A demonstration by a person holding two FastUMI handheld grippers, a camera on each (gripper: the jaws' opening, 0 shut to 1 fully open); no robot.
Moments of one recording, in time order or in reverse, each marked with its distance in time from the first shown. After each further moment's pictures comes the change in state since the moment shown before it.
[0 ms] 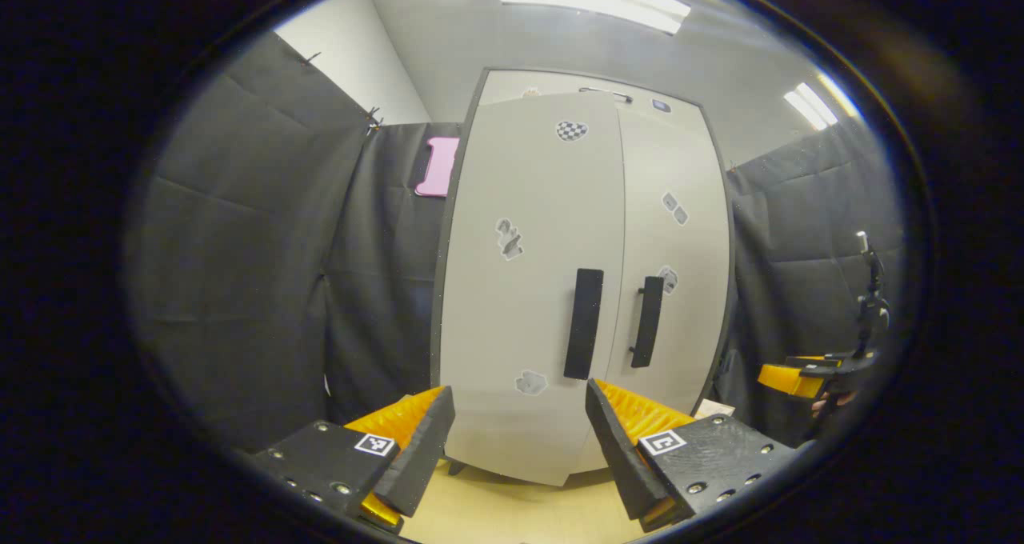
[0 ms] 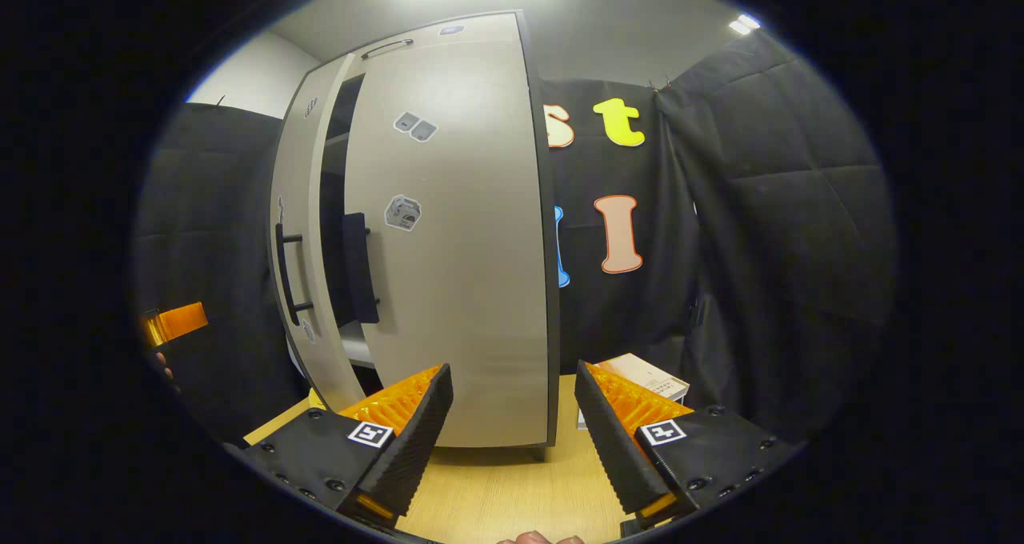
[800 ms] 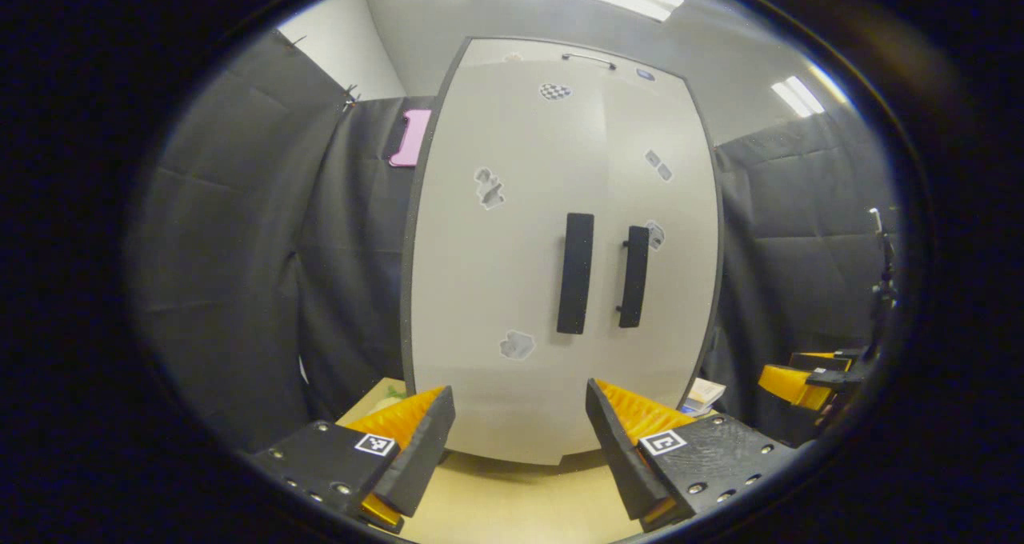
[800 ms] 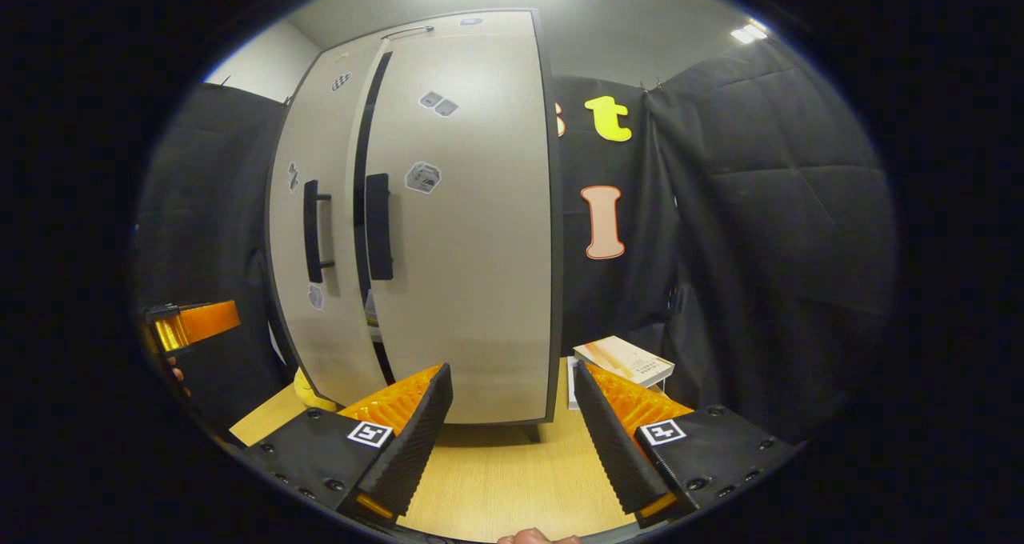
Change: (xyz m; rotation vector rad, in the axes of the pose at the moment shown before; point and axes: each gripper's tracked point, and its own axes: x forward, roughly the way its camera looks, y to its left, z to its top) left arm 0.031 -0.008 -0.055 0.017 0.083 -0.095; right arm -0.039 0.030 -0.058 -0.042 0.024 -0.075
